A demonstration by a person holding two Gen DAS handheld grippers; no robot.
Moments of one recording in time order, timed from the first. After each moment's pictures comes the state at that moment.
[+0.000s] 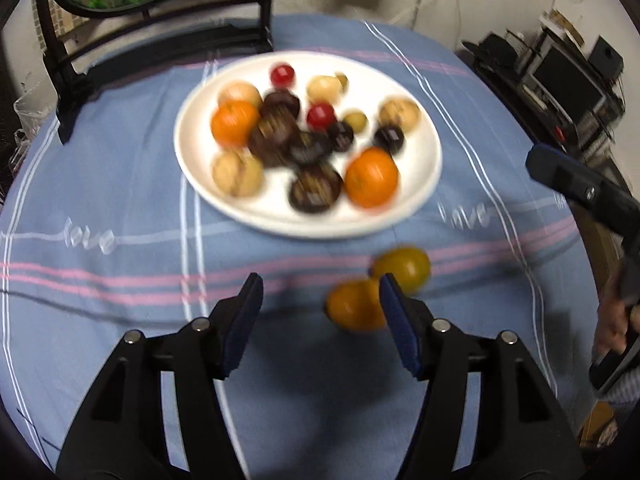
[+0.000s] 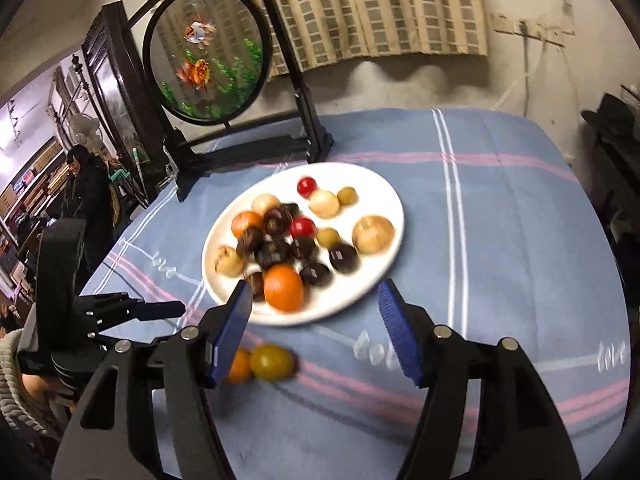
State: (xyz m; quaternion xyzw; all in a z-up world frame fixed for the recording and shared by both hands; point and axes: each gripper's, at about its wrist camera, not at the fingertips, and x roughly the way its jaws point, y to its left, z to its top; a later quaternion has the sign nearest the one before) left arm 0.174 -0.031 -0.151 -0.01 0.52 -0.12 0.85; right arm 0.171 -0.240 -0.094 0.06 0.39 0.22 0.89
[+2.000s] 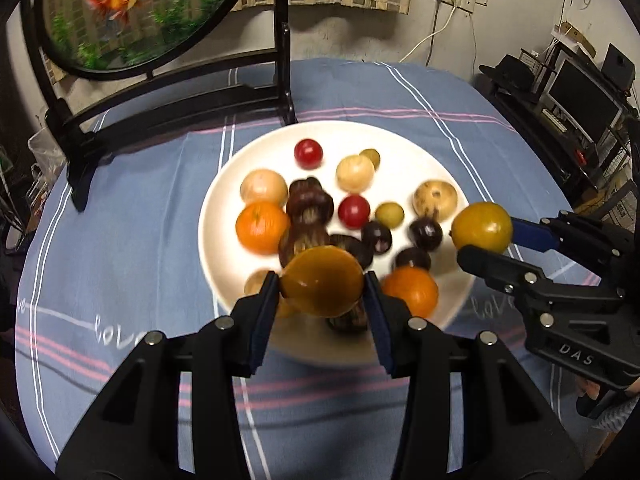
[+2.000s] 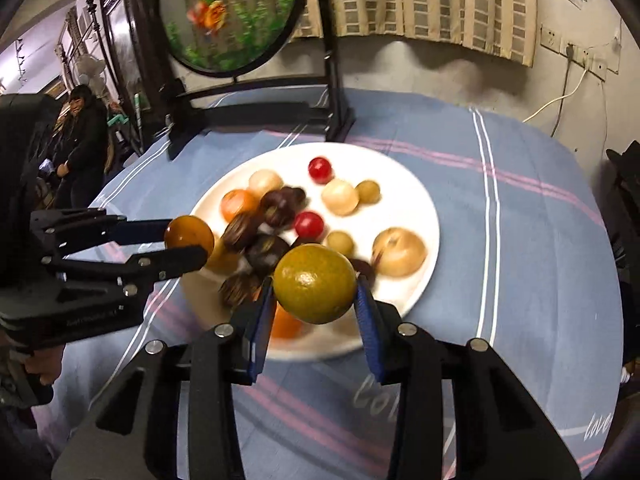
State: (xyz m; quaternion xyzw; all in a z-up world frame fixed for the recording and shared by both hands) left arm 0.257 -0.026 -0.121 0.02 0.47 -0.08 0.88; right arm 0.238 -0.187 -0.113 -0.03 0.42 0.24 0.87
